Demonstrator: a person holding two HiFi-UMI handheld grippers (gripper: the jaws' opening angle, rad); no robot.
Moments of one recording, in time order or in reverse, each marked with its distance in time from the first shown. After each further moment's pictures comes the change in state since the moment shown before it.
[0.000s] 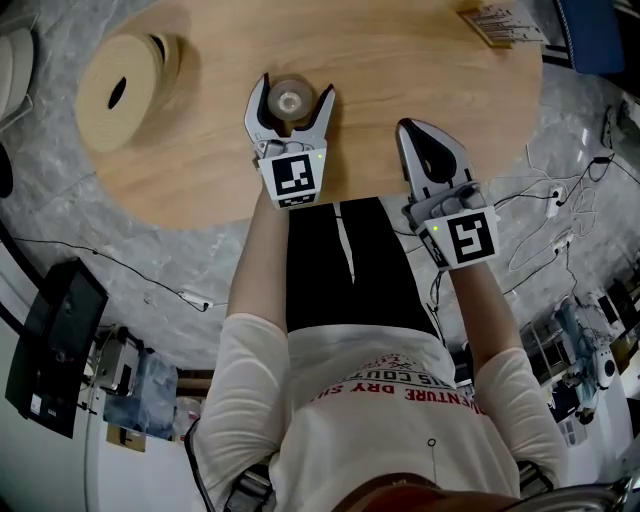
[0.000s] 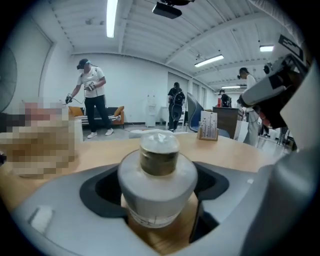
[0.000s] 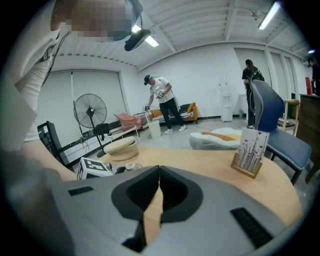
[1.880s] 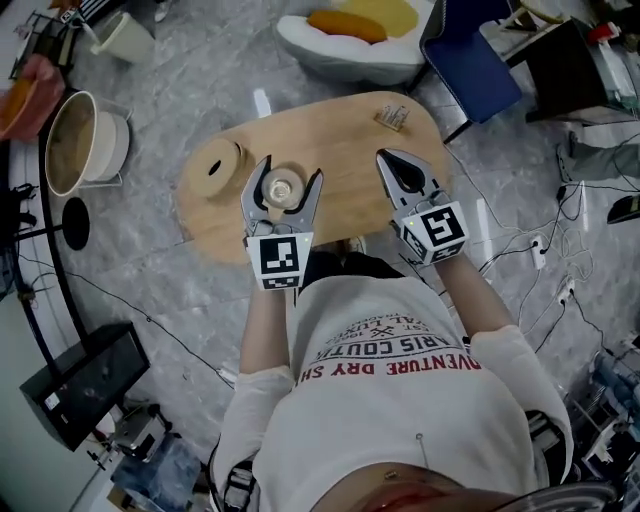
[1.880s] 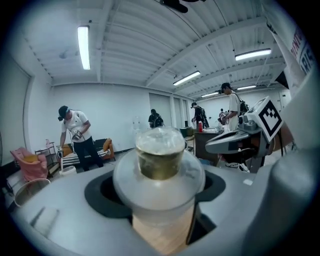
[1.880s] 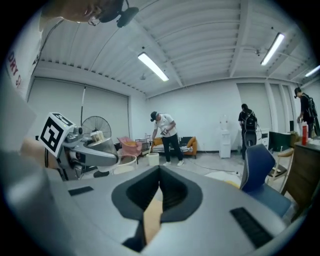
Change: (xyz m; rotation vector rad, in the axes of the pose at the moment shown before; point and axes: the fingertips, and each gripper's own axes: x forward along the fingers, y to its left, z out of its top) left arm -0.219 -0.076 0.383 0.203 -0.152 -0.088; right arm -0.202 0.014 0.255 -0.127 -0.279 -0.035
